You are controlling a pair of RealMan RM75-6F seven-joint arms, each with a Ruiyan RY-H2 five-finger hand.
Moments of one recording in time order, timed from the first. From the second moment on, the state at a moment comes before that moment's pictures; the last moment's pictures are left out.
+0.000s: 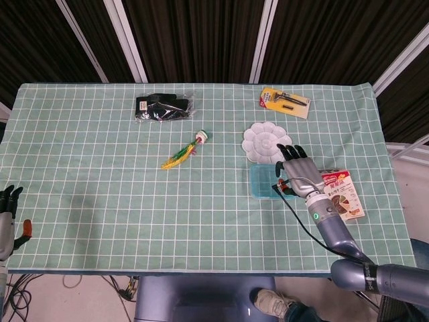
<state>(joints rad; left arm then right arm) -0.10 -1.13 -0.09 -1.78 1.17 1.43 0.31 0.86 -1.23 0.09 -1.72 -0.79 1.03 -0.41</state>
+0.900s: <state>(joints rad) -0.10 -1.13 -0.09 -1.79 1.17 1.43 0.32 0.83 -1.24 0.06 -1.73 -0.73 0.98 -0.51</state>
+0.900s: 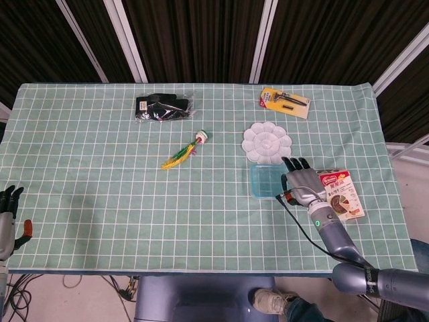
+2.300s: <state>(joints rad) -0.10 -1.13 -0.09 -1.79 1.16 1.43 0.32 0.82 -1.29 0.09 -1.63 -0.73 0.95 -0.49</state>
